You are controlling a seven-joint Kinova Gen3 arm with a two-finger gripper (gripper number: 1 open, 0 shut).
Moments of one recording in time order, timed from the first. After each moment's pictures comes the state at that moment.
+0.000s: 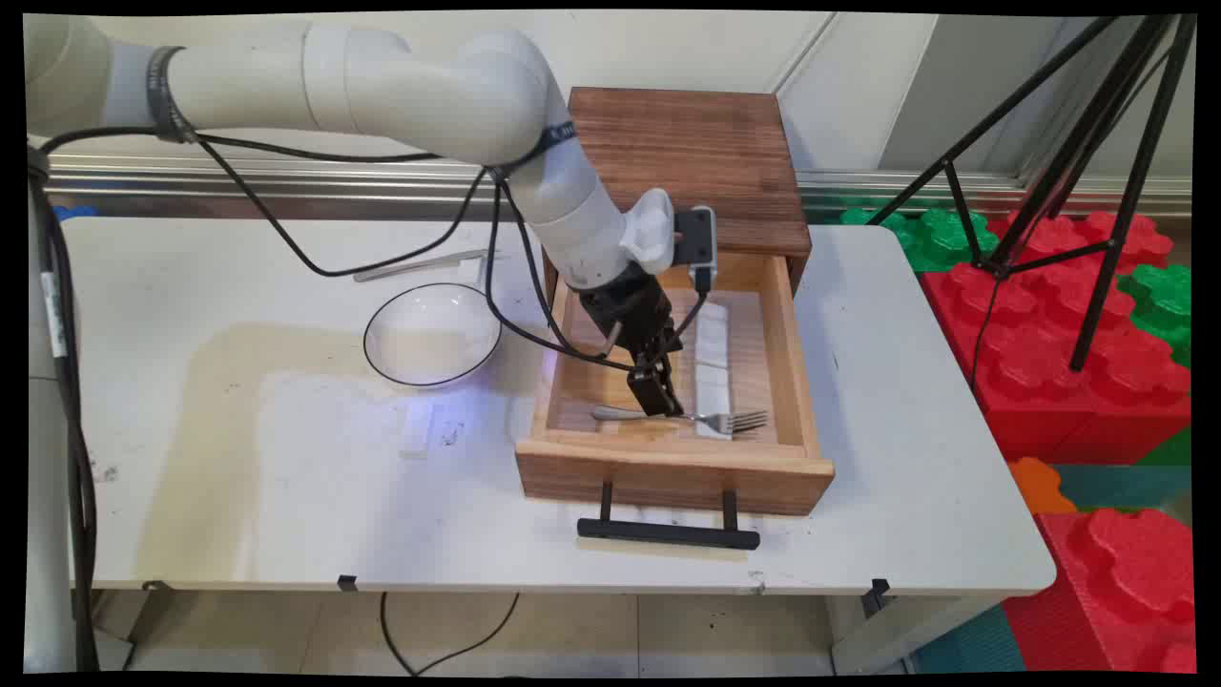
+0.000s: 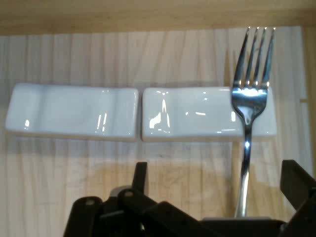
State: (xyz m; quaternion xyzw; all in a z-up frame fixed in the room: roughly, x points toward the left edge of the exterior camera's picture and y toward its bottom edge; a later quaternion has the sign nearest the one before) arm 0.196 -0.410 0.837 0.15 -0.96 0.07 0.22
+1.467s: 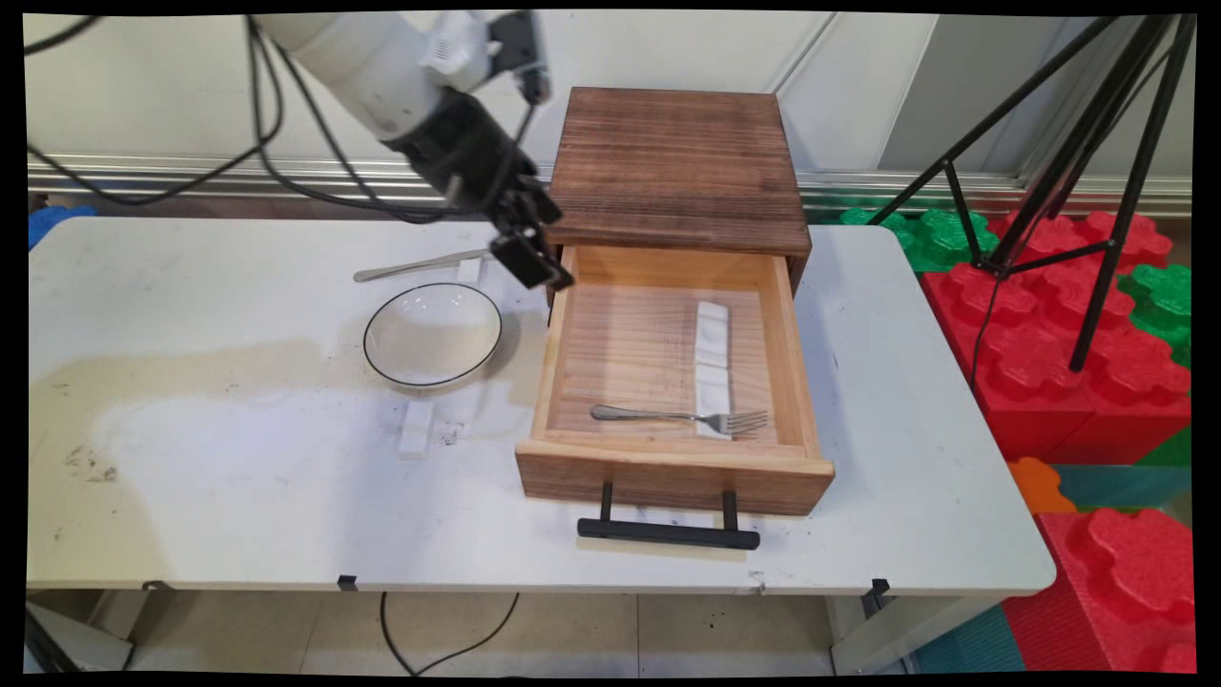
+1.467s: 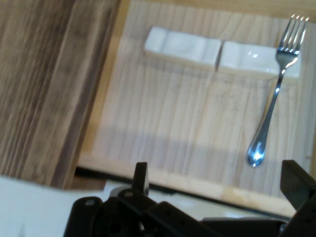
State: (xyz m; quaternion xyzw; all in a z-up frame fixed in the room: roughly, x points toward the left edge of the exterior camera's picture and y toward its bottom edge) arm 0.327 -0.346 0.978 0.25 -0.93 0.15 0.24
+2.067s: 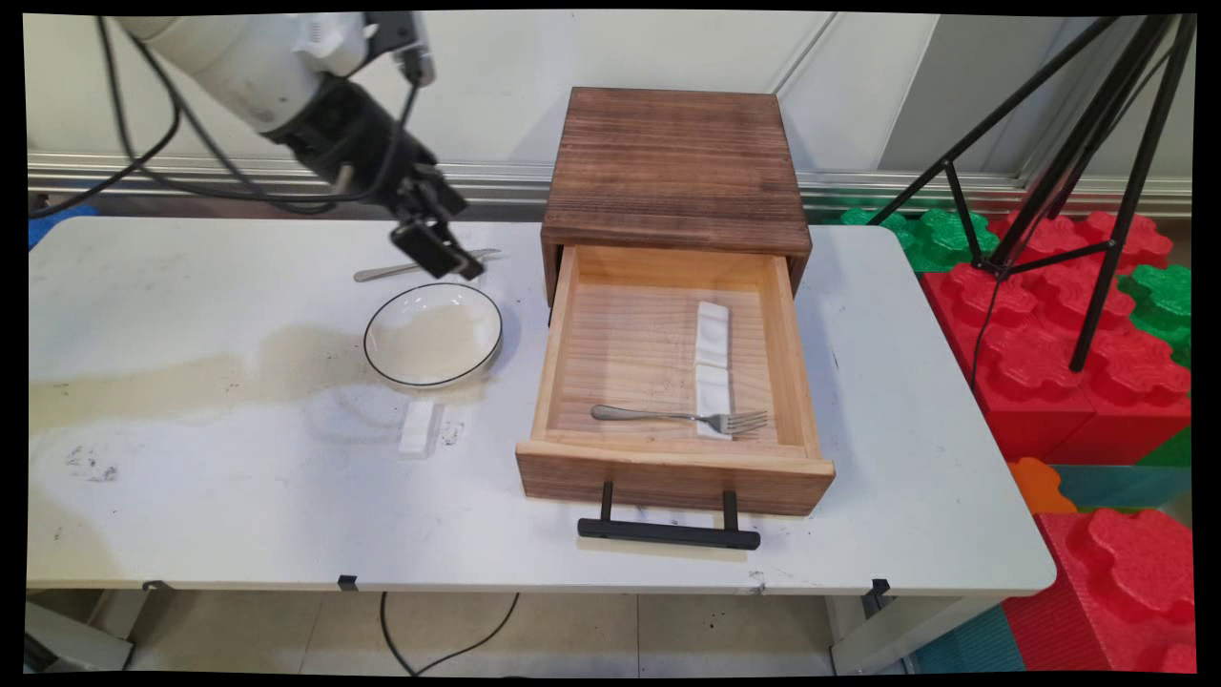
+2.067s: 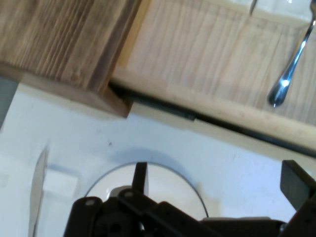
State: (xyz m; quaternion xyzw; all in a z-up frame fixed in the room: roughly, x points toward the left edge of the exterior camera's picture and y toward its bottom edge) arm 0.395 -0.302 0.989 0.32 -0.91 0.16 0.22
